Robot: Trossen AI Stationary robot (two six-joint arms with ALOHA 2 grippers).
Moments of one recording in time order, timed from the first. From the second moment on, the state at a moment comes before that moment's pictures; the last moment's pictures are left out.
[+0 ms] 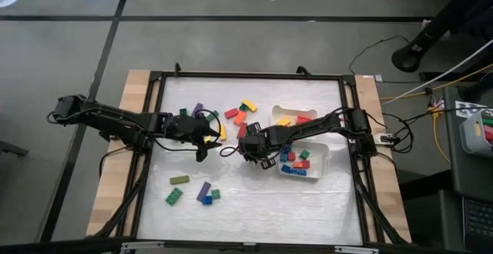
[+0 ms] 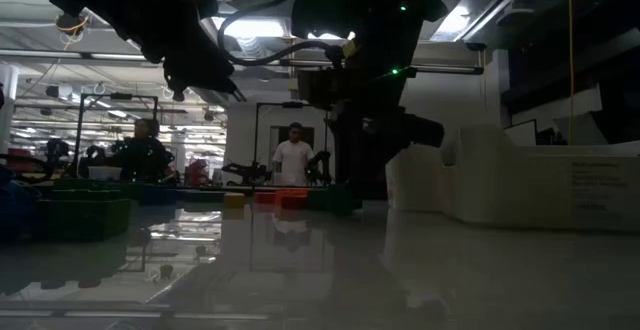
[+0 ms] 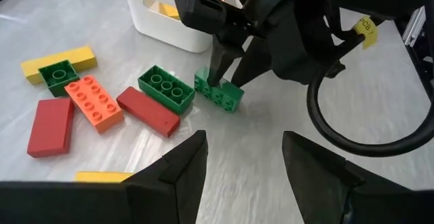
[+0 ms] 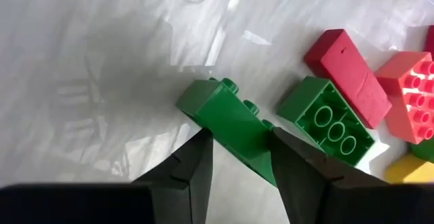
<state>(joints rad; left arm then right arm) -0.07 1.06 0.56 -0.06 -0.14 -0.31 0.11 2.06 1.50 -0.74 0.23 -0.39</state>
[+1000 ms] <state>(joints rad) -0.07 1.06 0.56 -0.06 -0.14 -0.31 0.11 2.07 1.50 -0.69 0.24 -0.44</state>
